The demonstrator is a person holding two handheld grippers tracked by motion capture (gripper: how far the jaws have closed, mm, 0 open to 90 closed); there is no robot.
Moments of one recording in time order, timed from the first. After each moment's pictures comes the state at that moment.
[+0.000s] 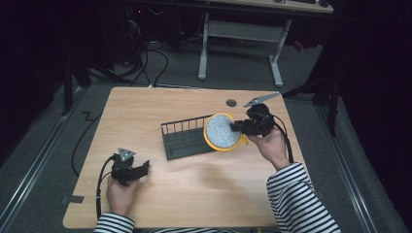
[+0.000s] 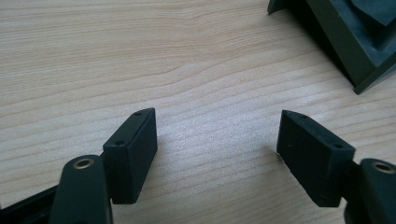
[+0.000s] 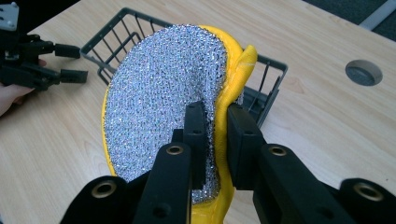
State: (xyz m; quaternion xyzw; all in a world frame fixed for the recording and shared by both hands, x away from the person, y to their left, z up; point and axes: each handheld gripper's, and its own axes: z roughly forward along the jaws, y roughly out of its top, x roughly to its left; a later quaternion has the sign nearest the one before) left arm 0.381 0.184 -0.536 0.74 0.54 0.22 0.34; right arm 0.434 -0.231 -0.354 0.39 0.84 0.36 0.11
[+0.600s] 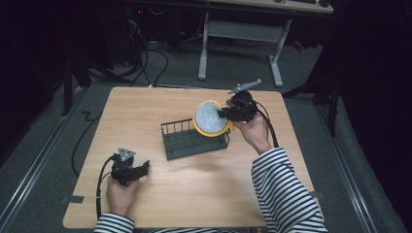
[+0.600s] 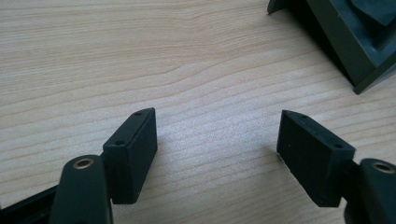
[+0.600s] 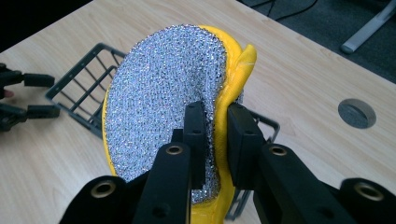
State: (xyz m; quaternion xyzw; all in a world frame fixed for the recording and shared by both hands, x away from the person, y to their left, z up) left arm 0.381 0.184 -0.536 0.74 0.54 0.22 0.34; right arm 0.483 -0.195 -0.359 0.39 0.84 0.36 0.13
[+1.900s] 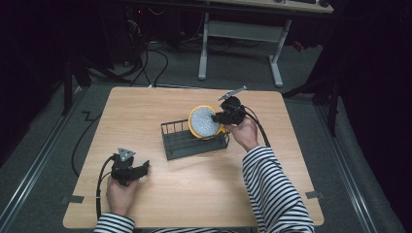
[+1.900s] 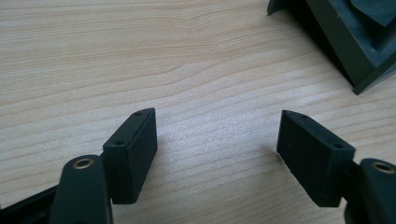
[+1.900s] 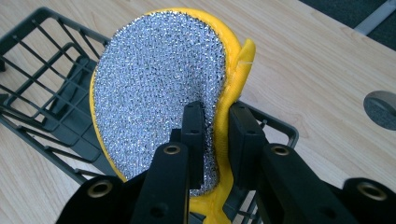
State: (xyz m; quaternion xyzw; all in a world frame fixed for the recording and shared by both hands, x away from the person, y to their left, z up) left arm 0.381 0.185 -0.536 0.74 0.54 0.22 0.34; right arm 0.514 -0.183 -0.414 0.38 0.85 0.33 0.12
